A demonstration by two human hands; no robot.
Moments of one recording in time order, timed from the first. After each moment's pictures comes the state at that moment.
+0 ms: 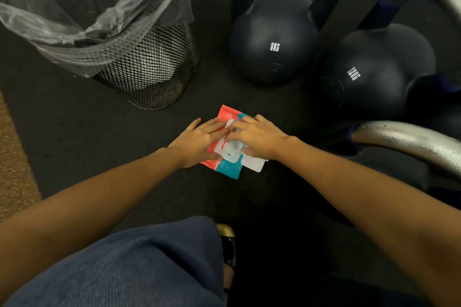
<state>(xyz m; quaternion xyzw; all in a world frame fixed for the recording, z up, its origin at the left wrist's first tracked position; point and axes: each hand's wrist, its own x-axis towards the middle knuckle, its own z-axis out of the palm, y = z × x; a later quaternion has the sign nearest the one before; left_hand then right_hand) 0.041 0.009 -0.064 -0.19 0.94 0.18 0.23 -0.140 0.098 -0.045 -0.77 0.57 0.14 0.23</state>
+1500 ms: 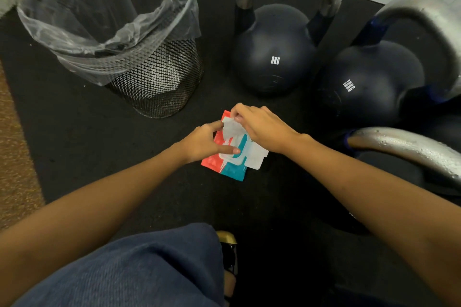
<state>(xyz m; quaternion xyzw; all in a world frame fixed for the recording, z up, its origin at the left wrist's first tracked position) 0.024 0.009 -0.031 -0.37 0.77 0.51 0.11 -0.145 0.090 -0.006 -0.67 0.69 -0.09 0.27</state>
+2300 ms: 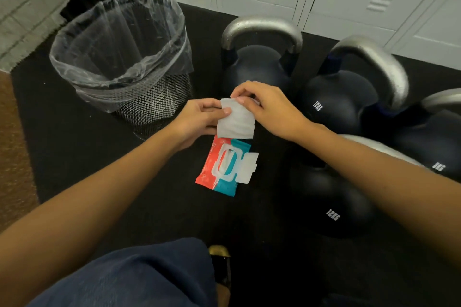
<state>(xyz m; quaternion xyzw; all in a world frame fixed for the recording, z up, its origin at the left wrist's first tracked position) -0.006 0.004 0.077 -0.36 0.60 0.71 -0.11 -0.175 0.101 0.091 -0.62 0.66 -0.34 0.24</state>
